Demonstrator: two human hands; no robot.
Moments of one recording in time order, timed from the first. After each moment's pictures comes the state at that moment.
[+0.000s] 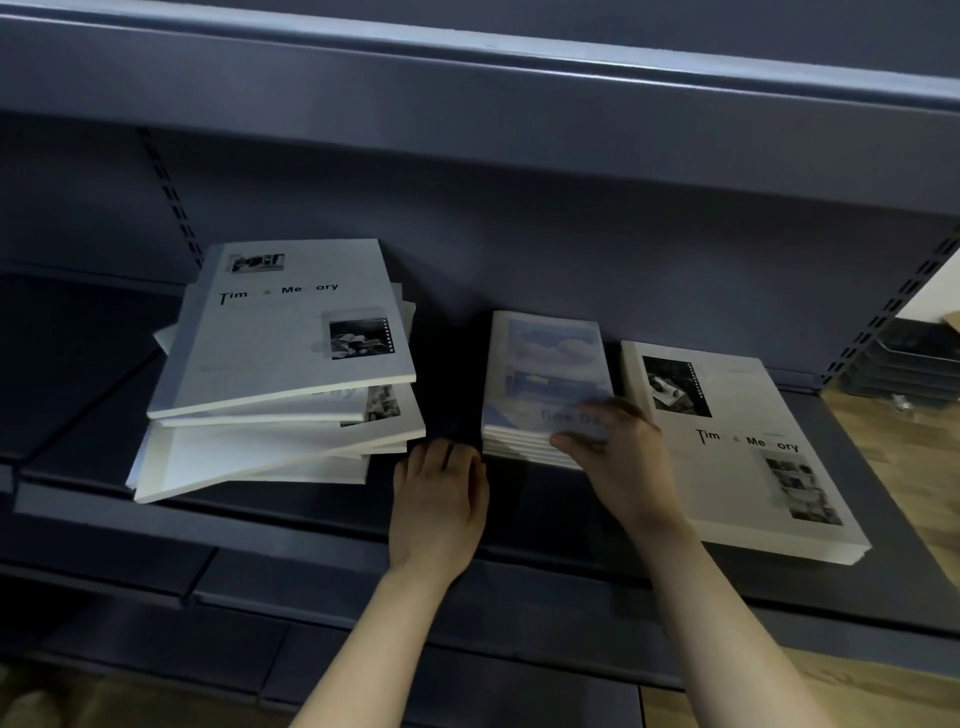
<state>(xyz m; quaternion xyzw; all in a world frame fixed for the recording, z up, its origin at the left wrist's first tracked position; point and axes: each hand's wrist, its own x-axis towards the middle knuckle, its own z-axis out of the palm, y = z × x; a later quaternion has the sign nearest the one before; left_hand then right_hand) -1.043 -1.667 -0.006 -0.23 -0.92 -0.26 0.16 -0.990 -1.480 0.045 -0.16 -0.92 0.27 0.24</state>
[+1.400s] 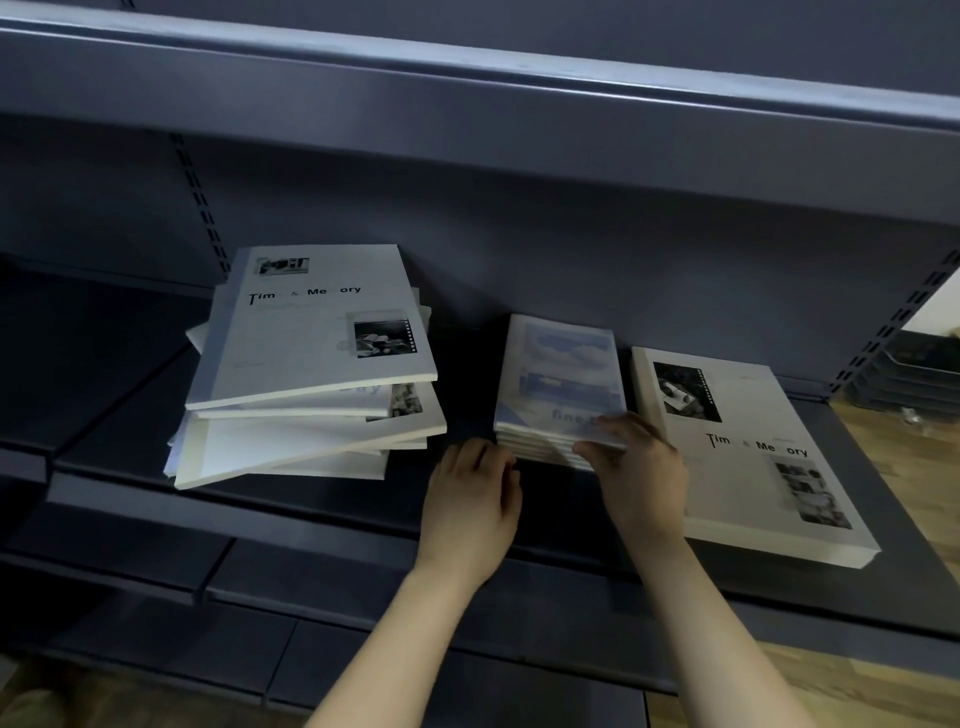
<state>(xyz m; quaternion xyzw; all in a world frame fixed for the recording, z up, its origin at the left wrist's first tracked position) -1.026 -1.666 0.015 -0.30 -0.89 -0.31 0.16 -0.983 -1.491 0.029 -0.20 -0.90 0.21 0.33</state>
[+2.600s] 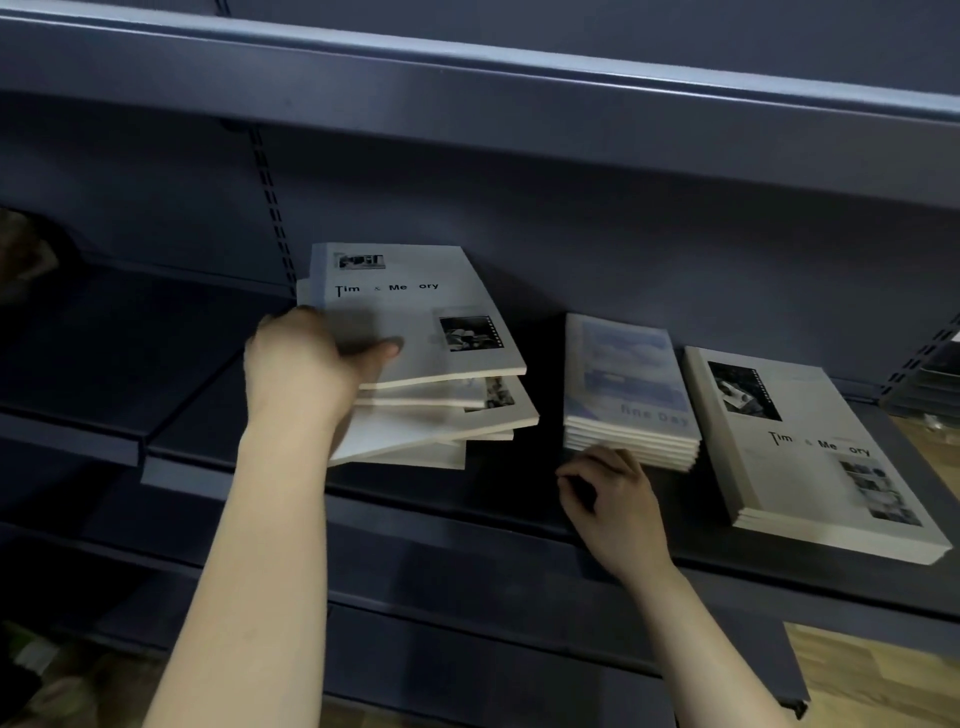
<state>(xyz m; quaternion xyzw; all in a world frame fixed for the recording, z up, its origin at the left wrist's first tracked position) -1.121 -1.828 0.140 -0.03 -0.95 -0.26 0.16 -0.988 -1.570 -0.001 -0.05 -0.94 0.19 0.27</state>
